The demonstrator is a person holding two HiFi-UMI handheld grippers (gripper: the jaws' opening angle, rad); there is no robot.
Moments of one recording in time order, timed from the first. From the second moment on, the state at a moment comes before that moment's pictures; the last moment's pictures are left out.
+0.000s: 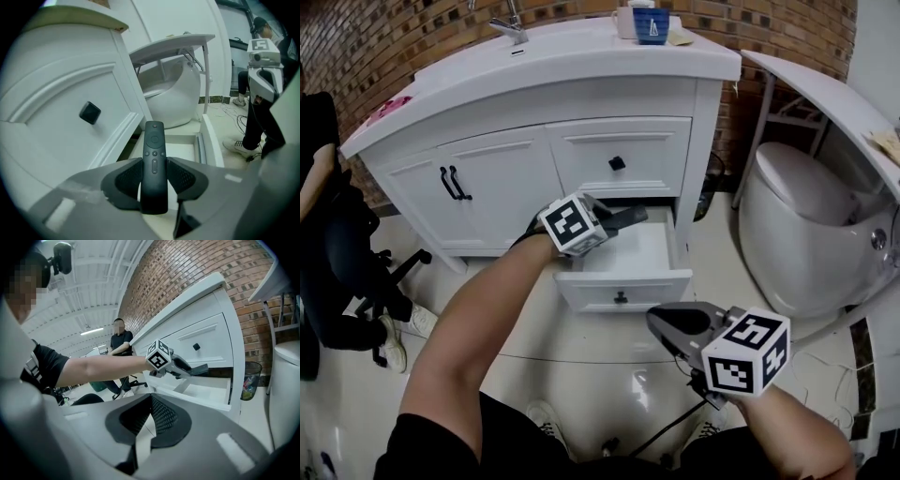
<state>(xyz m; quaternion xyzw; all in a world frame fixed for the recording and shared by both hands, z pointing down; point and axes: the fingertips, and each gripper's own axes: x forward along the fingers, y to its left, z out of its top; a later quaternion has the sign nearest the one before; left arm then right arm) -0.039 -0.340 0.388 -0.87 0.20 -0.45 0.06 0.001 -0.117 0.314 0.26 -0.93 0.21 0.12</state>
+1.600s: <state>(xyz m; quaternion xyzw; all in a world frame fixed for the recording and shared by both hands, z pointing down) -0.116 -0.099 0.251 -0.95 0.30 -0.05 -0.08 -0.002 -0.085 0.283 0.30 -0.93 0.19 0.08</state>
